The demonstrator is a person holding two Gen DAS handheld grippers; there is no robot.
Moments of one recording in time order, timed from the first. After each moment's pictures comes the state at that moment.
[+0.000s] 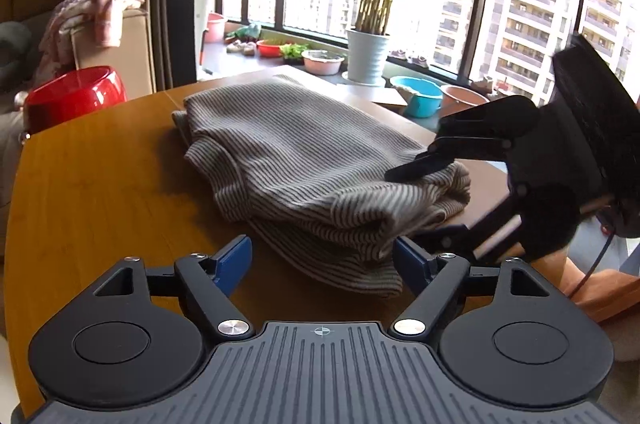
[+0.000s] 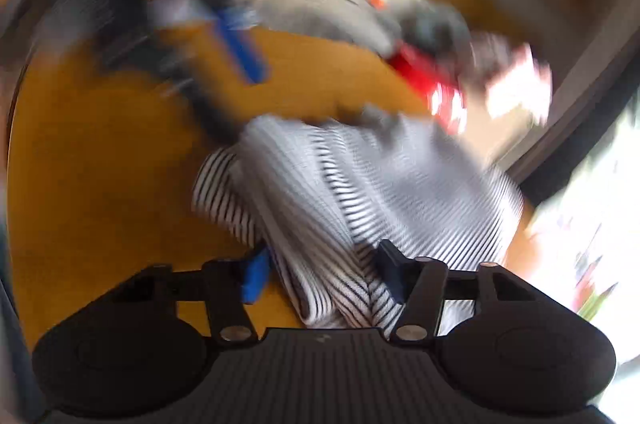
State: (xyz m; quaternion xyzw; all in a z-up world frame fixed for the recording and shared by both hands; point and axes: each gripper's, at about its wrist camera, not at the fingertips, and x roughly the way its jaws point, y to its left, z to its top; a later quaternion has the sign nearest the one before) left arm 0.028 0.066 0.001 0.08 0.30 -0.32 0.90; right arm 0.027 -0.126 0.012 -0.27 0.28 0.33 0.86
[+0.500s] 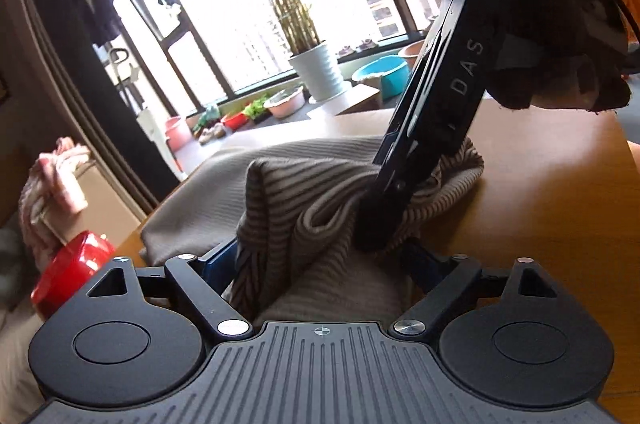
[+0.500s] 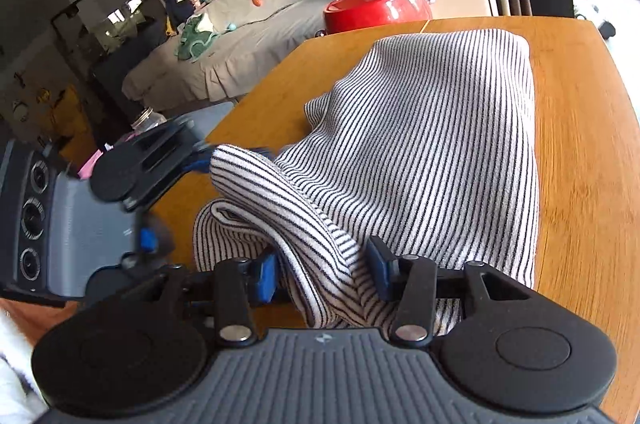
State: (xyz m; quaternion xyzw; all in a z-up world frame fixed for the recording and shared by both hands) left arm 0.046 -0.029 -0.032 0.31 0.16 -0.36 0.86; right arm 0.098 -0.195 0.018 0.06 0.41 0.37 0.83
